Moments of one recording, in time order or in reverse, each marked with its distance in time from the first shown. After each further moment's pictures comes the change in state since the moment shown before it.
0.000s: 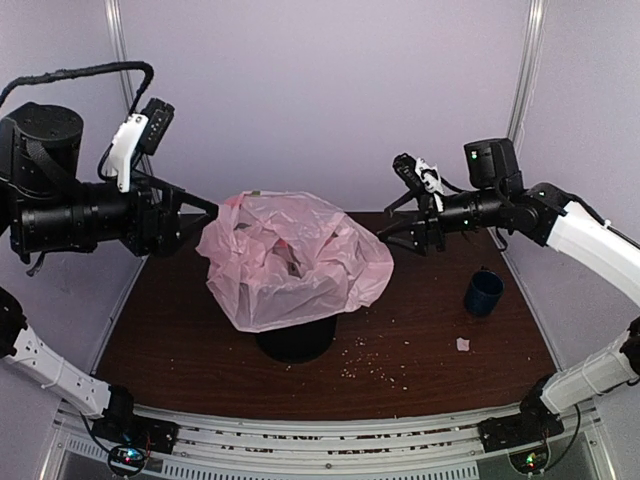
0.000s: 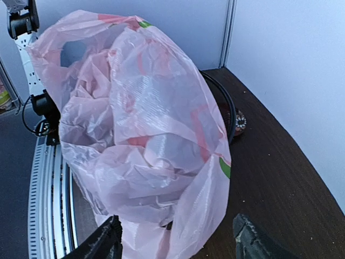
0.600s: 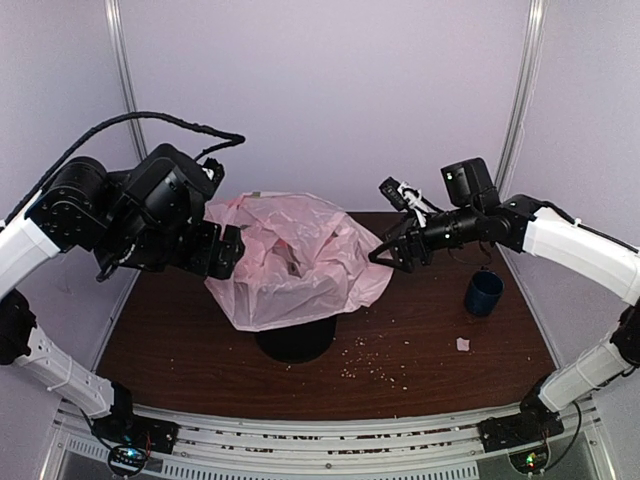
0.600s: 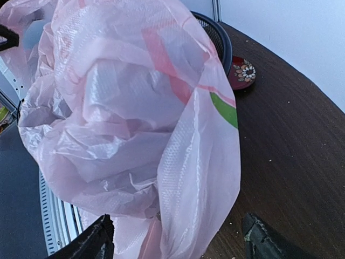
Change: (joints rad) left arm 0.229 0.137 -0.135 -0.143 0.020 -0.243; right arm -0.026 0.095 -0.076 0.034 0.028 0.190
